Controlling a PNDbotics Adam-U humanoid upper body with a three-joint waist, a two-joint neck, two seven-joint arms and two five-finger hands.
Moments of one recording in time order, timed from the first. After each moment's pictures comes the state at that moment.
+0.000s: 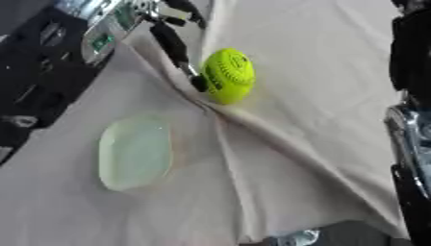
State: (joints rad) left arm -1.09 0.61 -0.47 -1.33 -0.90 0.07 -0.91; right arm -0.55 -0.14 0.19 -1.90 0.16 -0.34 0.02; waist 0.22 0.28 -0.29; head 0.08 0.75
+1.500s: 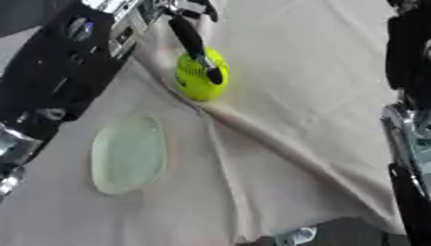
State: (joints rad) left arm -1.12 0.52 -0.46 -1.21 -0.96 0.05 -0.91; right arm -0.55 -0.14 0.19 -1.90 0.16 -0.34 0.02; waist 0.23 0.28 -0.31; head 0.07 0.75
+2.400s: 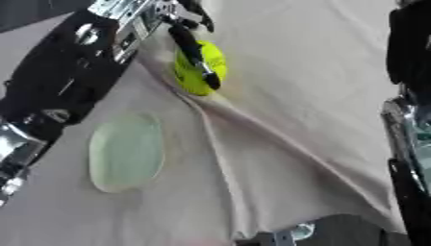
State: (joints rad) left arm -1.11 0.49 -0.46 -1.17 -0.94 0.05 -0.91; right arm -0.57 -0.13 0.19 -1.91 0.16 -0.34 0.02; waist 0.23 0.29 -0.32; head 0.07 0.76
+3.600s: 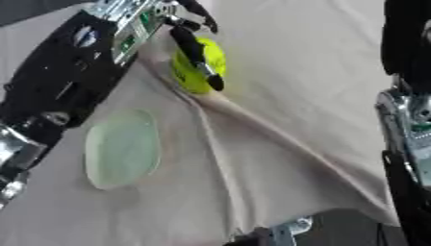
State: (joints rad) left arm -1.08 0.49 -0.48 -1.23 -0.92 0.05 -0.91; right arm -0.57 -0.13 0.18 -1.91 0.17 -0.34 0.01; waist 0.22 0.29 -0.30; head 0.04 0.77
